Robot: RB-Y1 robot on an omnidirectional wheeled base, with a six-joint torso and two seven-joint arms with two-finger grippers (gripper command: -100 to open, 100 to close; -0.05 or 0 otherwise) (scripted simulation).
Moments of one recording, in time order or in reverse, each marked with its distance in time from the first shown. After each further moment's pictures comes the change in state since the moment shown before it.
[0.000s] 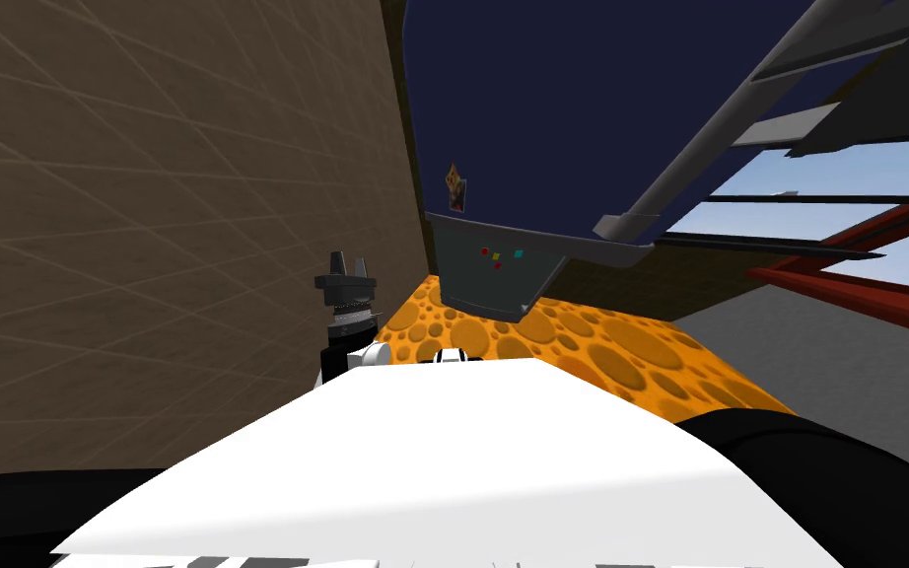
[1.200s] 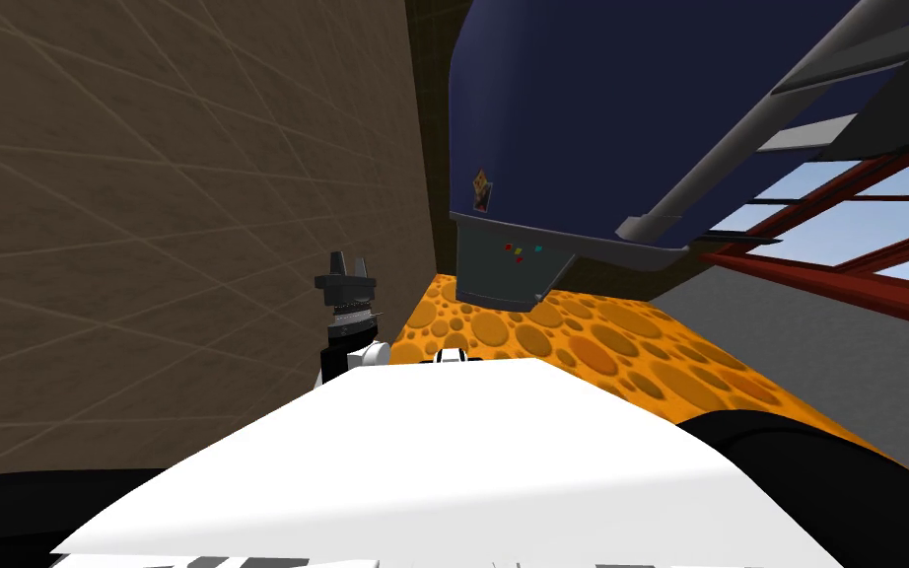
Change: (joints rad) left arm 0.000 0.000 0.000 0.000 0.000 0.000 0.000; right arm 0.076 0.015 -0.022 0.061 0.119 0.003 -0.041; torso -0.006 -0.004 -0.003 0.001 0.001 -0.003
